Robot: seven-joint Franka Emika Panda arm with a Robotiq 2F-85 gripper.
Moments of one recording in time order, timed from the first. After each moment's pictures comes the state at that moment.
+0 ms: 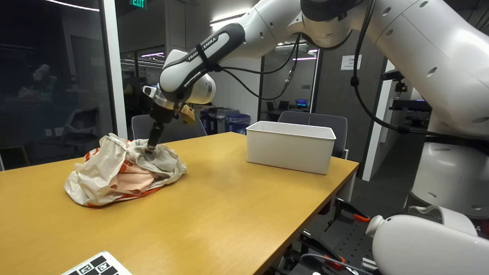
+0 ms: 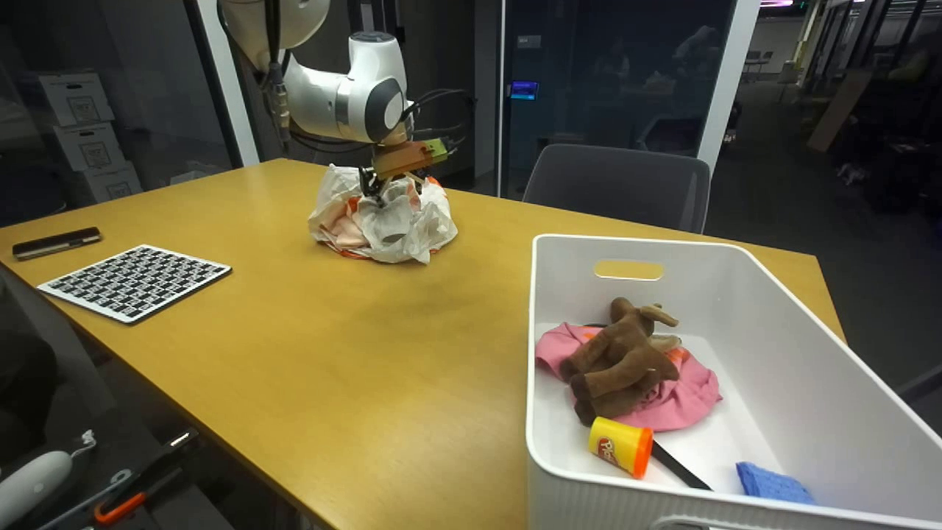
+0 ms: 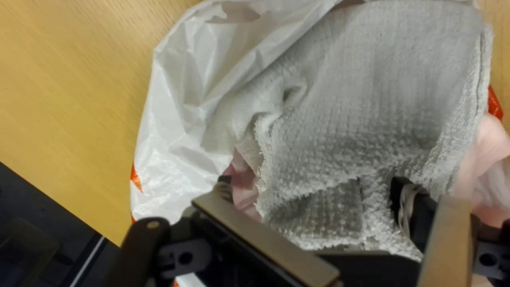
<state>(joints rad) 0.09 0.75 0.32 -1.53 -0.16 2.64 -0.72</state>
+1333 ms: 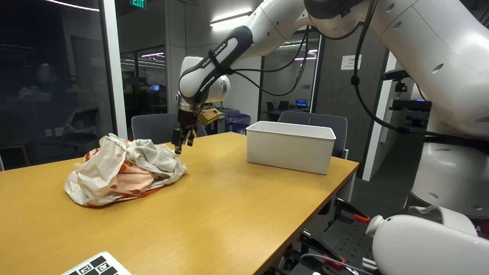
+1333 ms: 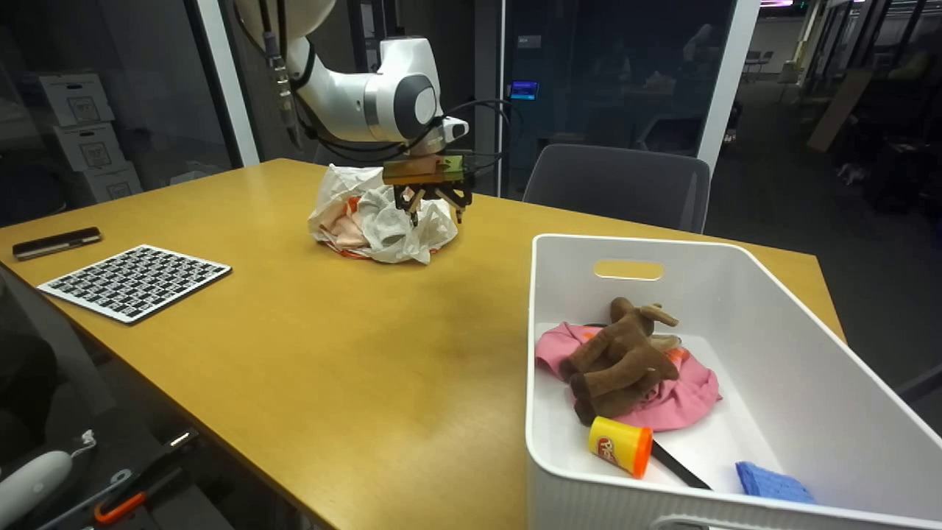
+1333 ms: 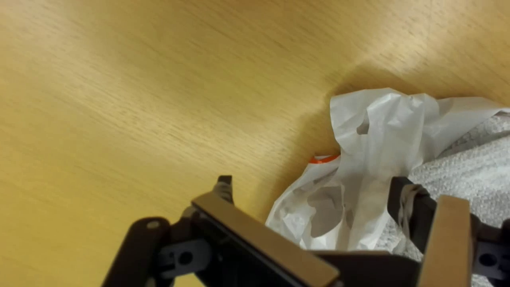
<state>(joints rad) 0.13 0.68 0.12 -1.60 -0.17 2.51 -0.24</state>
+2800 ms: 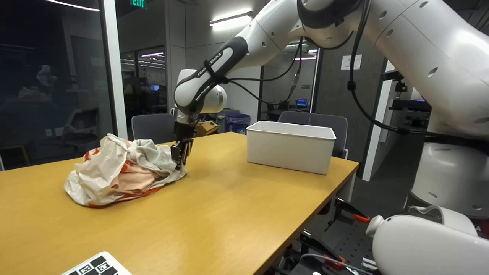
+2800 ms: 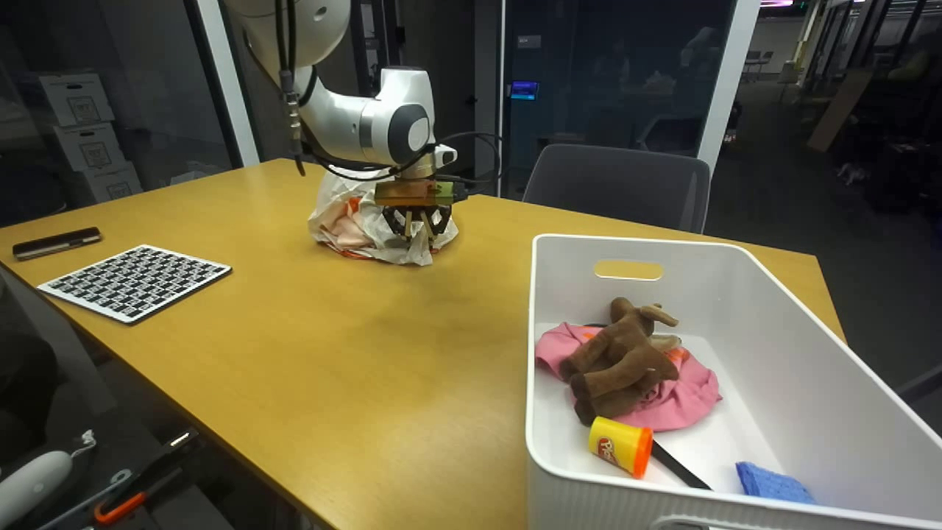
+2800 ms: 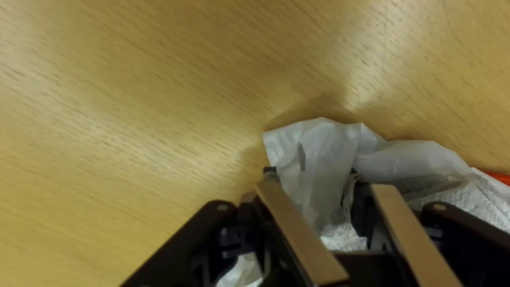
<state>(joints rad) 0.11 0.76 0.19 -1.58 -0.13 2.48 -0.33</state>
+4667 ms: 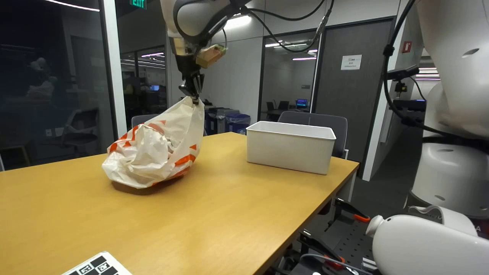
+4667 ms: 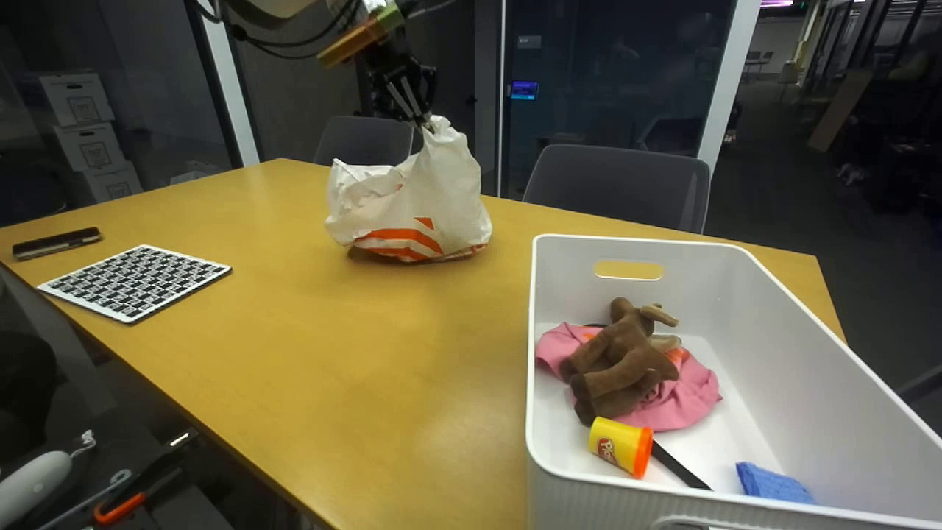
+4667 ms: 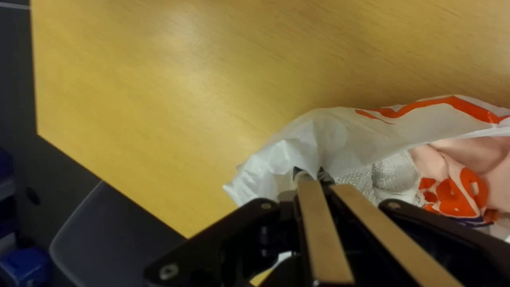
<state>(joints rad) 0.31 0.34 0.05 -1.62 -0.54 2.06 0.11</state>
